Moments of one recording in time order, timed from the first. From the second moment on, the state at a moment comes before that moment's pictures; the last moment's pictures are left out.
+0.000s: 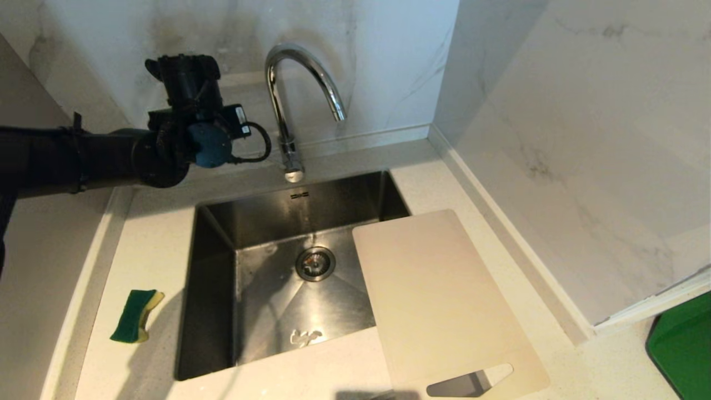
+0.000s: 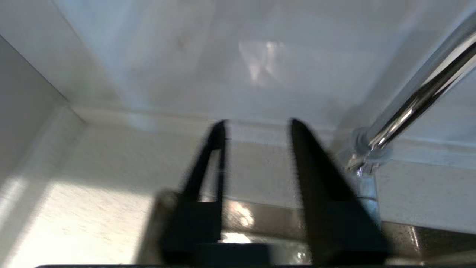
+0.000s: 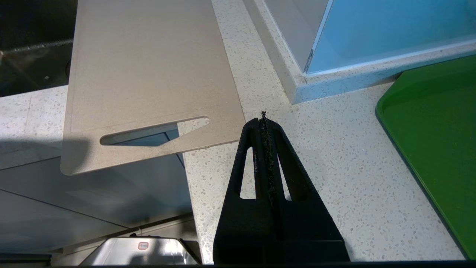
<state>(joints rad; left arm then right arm) -0.41 2.14 -1.94 -0.25 0.77 -0.15 0.00 0.00 0.00 0.00 0.00 0.00</state>
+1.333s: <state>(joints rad) -0.47 2.35 -1.96 -0.43 0.79 -0.44 0.00 0.00 0.00 0.00 0.00 0.00</state>
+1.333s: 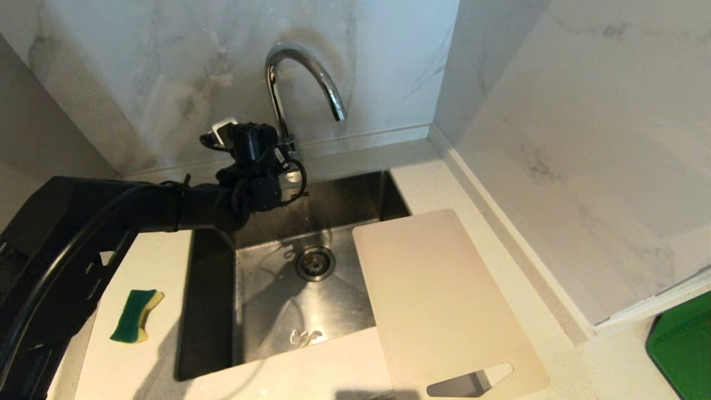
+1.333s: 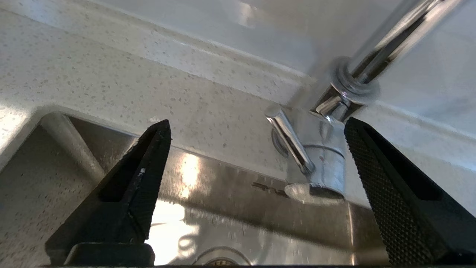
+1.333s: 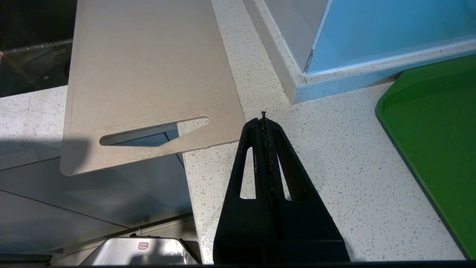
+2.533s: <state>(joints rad) -0.44 2.50 -1.97 -0.67 0.86 -0.26 0.00 0.00 0.00 0.00 0.00 0.00</state>
